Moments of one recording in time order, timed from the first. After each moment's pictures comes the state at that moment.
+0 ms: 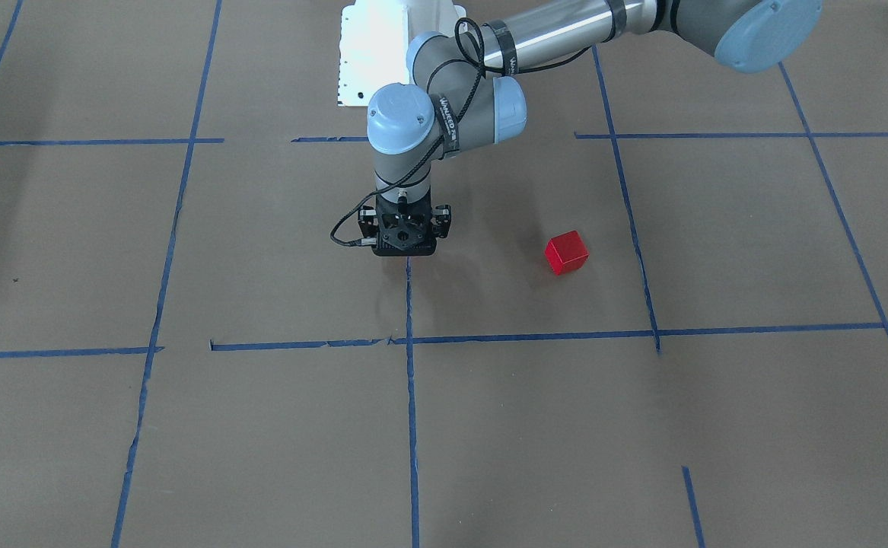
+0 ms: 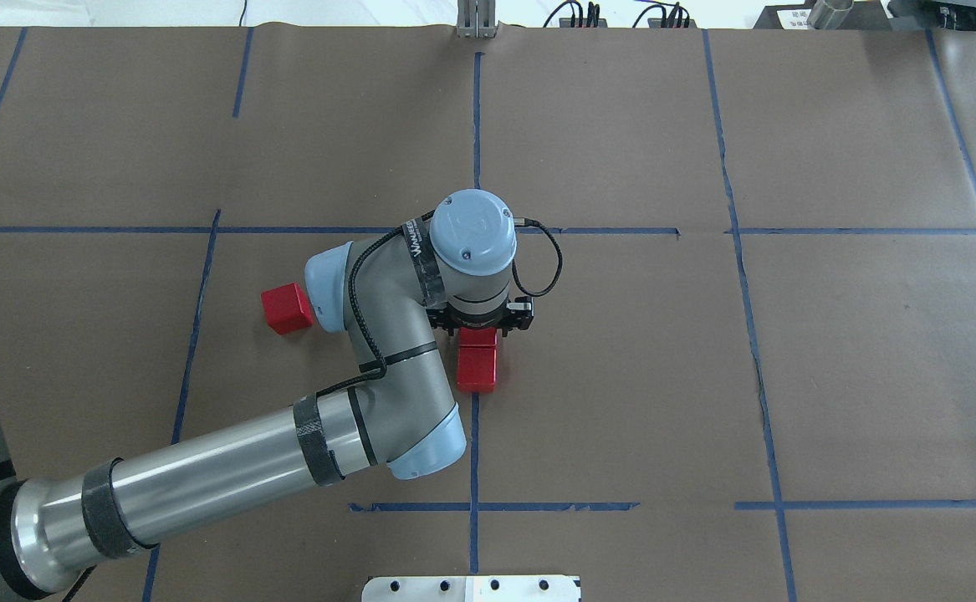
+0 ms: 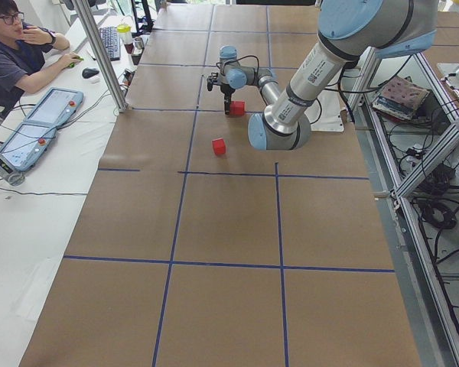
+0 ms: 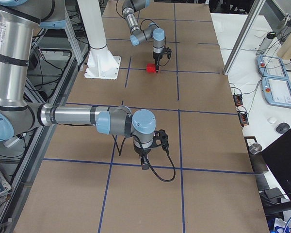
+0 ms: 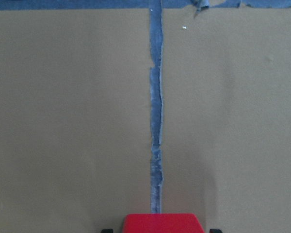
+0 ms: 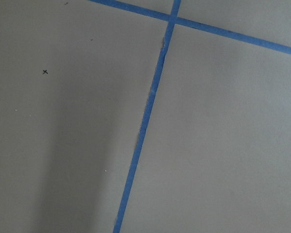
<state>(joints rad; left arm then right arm) -0.47 -2.51 -1.30 -1.68 -1.87 -1.22 1.59 -1.81 1.85 -1.66 2.31 -0.30</state>
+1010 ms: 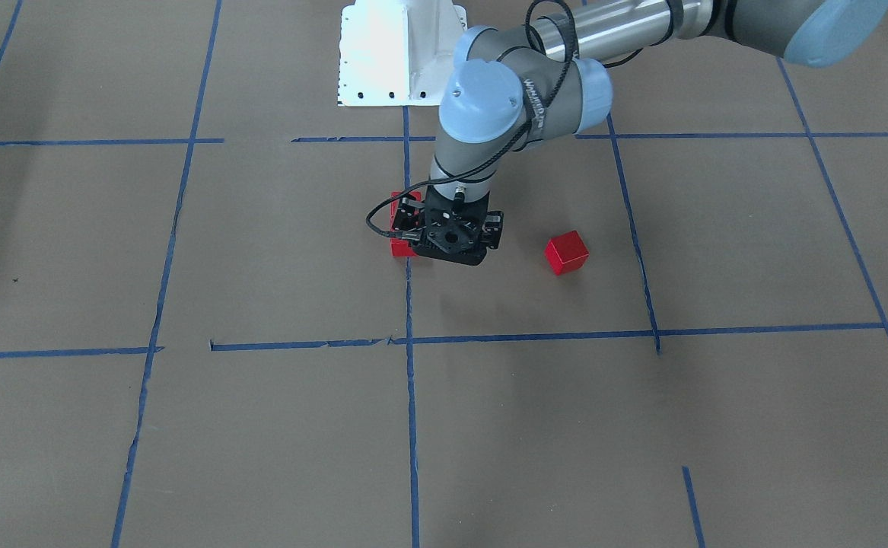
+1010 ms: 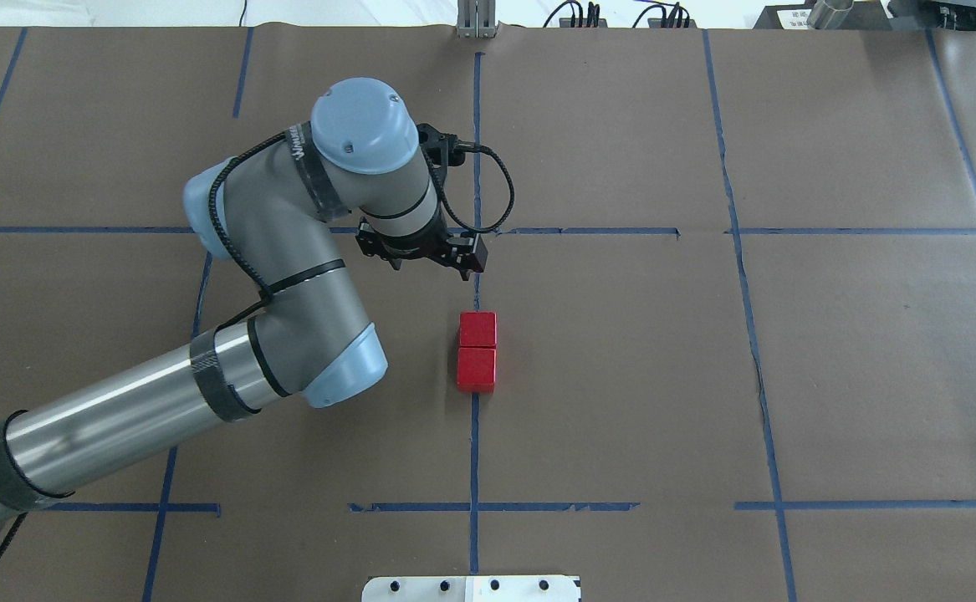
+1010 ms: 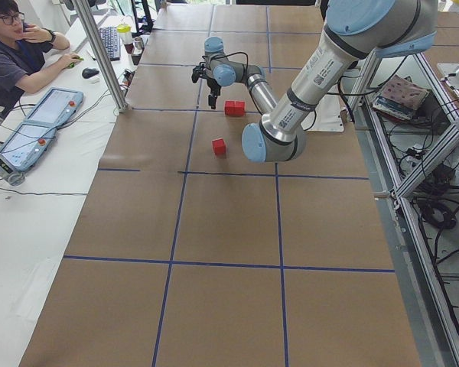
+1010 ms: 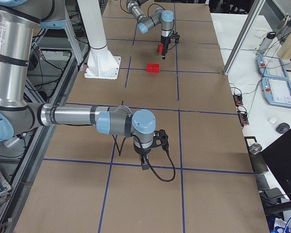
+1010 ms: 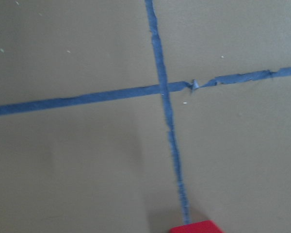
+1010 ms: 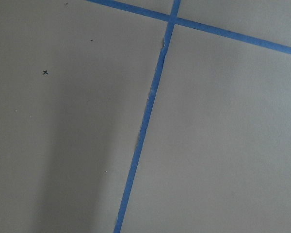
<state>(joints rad) -0.64 -2.34 -1.55 -1.65 -2.02 -0.87 1.59 -1.81 1.85 -1.66 2.32 -0.30</state>
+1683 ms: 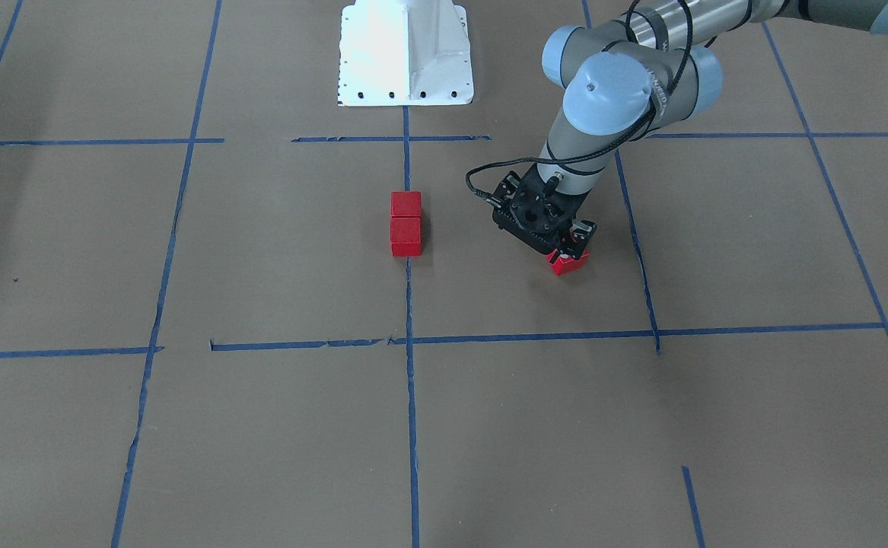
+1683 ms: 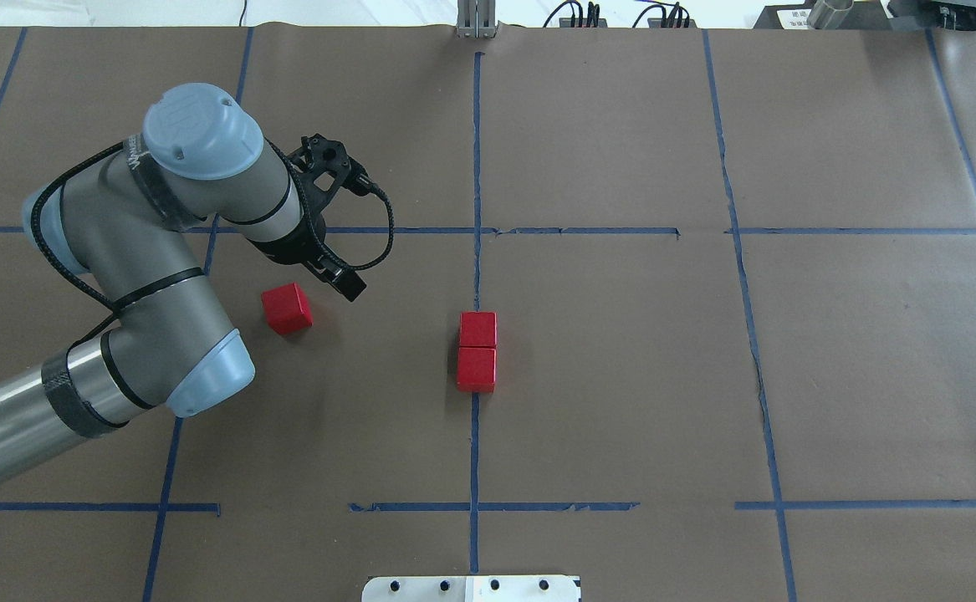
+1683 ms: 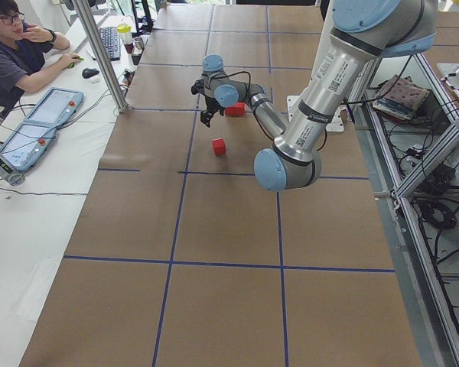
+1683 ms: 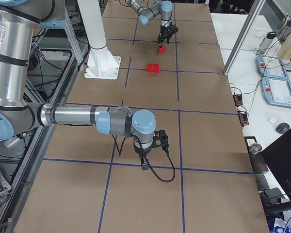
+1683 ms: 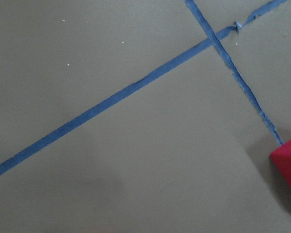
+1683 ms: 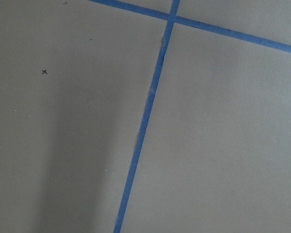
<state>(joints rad) -0.69 -2.13 -1.70 -1.67 -2.05 -0.39 1.59 -1.81 1.85 -1.66 2.32 -0.30</state>
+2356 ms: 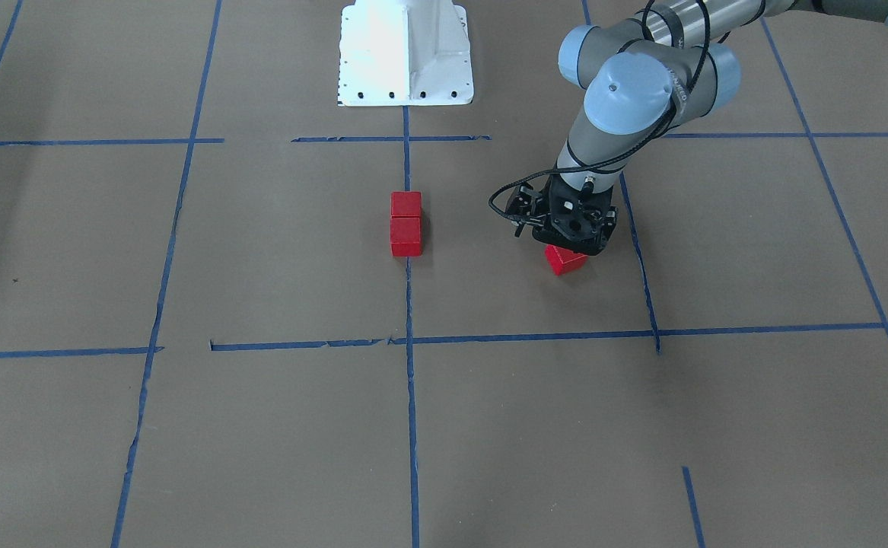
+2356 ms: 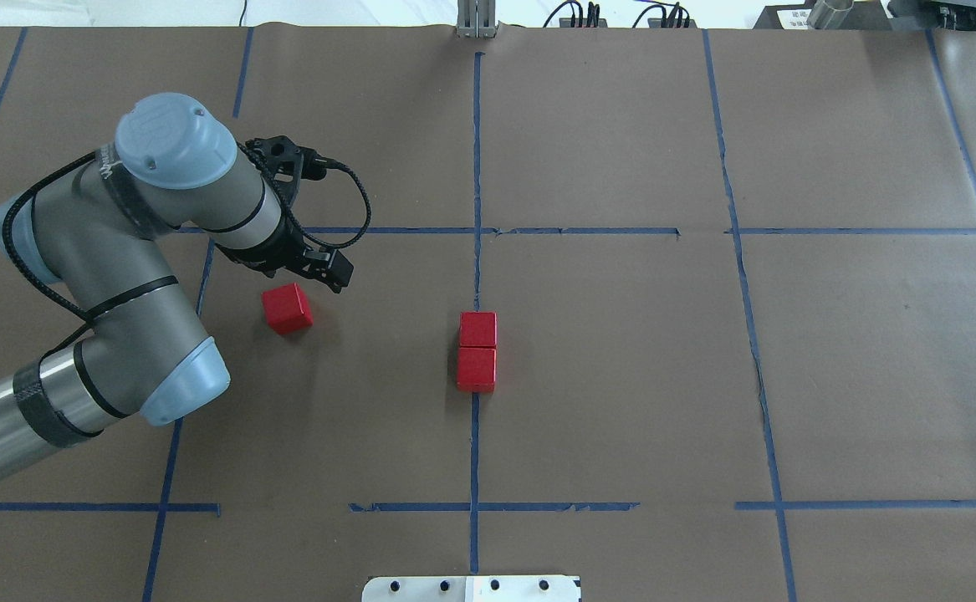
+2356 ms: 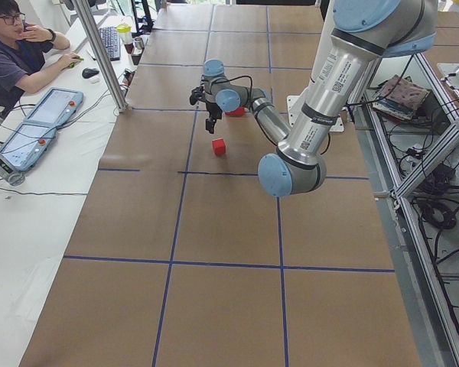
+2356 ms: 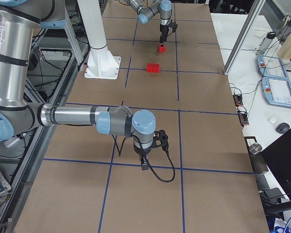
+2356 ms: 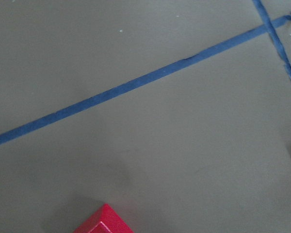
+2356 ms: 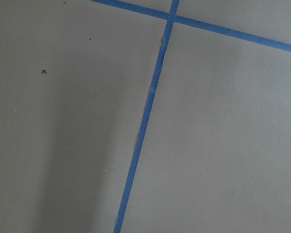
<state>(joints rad) -0.70 -2.06 -1.74 -1.67 -2.04 -0.93 1.59 -1.81 1.84 -1.66 2.32 -0.29</state>
